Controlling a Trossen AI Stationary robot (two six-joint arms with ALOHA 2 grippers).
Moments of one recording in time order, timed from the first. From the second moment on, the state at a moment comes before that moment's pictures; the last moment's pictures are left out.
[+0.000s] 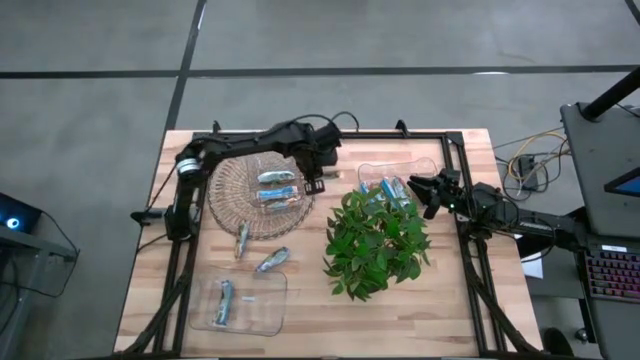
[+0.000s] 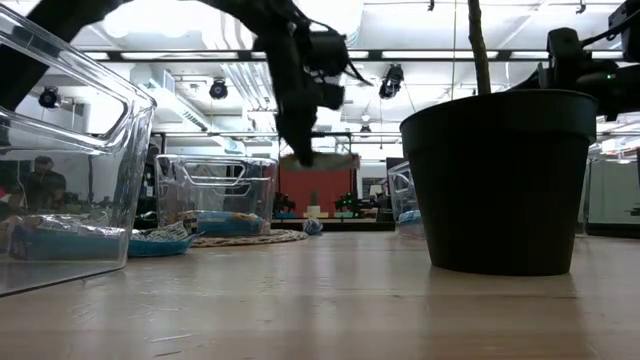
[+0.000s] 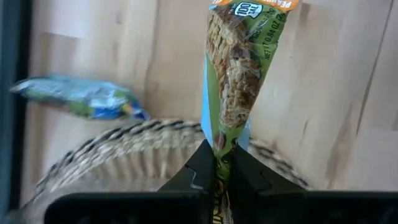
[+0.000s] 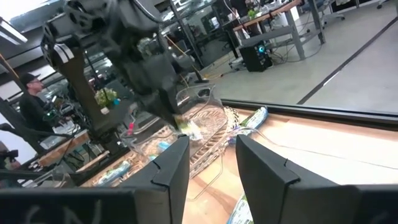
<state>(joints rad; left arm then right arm) 0.36 1.99 1.82 -1.07 -0.01 0.19 -0.20 0.04 0.01 0.04 0.29 0.51</state>
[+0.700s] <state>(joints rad) 0.57 1.73 1.45 -1.05 -0.09 0.30 -0.20 0.04 0.01 0.04 0.29 0.51</state>
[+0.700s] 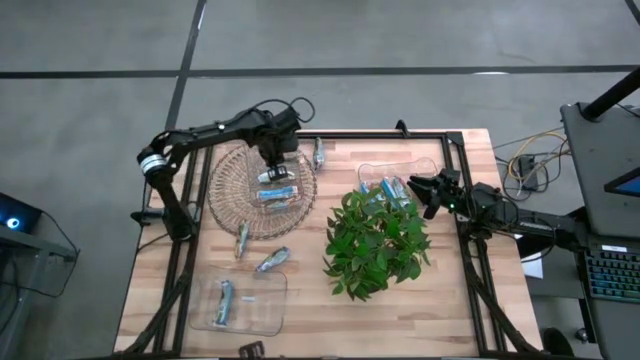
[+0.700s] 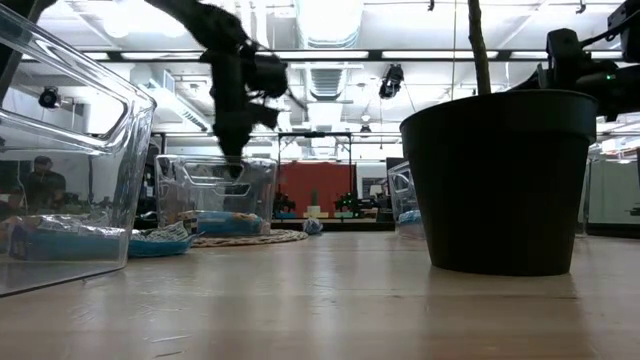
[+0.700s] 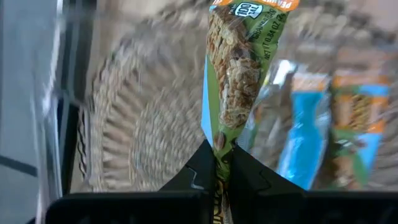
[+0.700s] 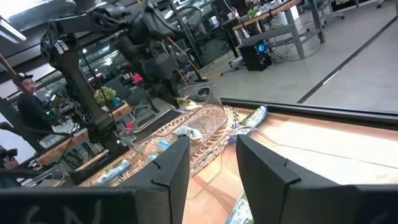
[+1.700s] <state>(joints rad) 0.65 1.72 1.15 -0.83 -0.14 0.40 -0.20 0.04 0.01 0.04 0.29 0.51</state>
